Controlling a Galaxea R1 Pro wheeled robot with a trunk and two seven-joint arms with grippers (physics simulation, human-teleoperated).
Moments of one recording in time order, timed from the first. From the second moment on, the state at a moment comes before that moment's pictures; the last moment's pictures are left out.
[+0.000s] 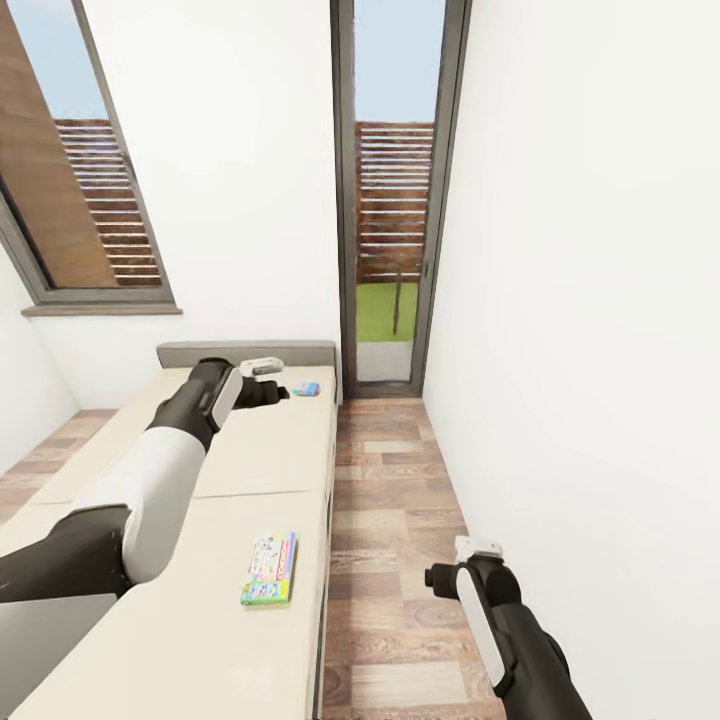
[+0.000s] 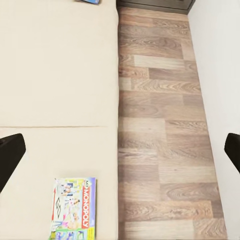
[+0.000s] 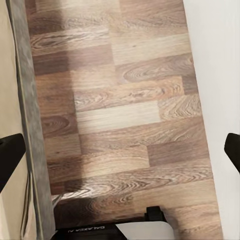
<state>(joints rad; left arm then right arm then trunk) -1.25 -0.05 0.15 -0.54 -0.01 0.82 -0.01 -0.38 0.16 0.01 -1.19 -0.13 0.91 -0.30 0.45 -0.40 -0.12</state>
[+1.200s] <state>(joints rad) -1.26 -0.04 0.14 -0.53 -0.02 0.82 0.01 -0.37 0.15 -0.01 -1.14 -0.13 0.89 -0.30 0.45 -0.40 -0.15</state>
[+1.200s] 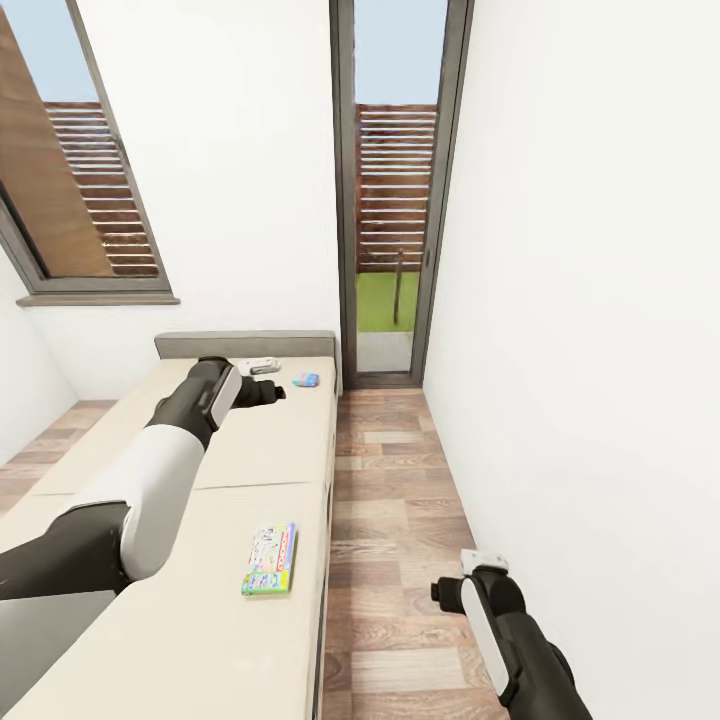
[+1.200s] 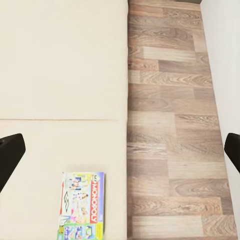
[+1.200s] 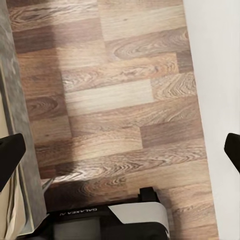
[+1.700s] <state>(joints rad) -1.26 -0.04 0.14 -0.53 -0.02 0.82 0.01 -0.37 0.15 -0.02 -1.09 -0.12 0.93 -0.30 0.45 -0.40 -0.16</state>
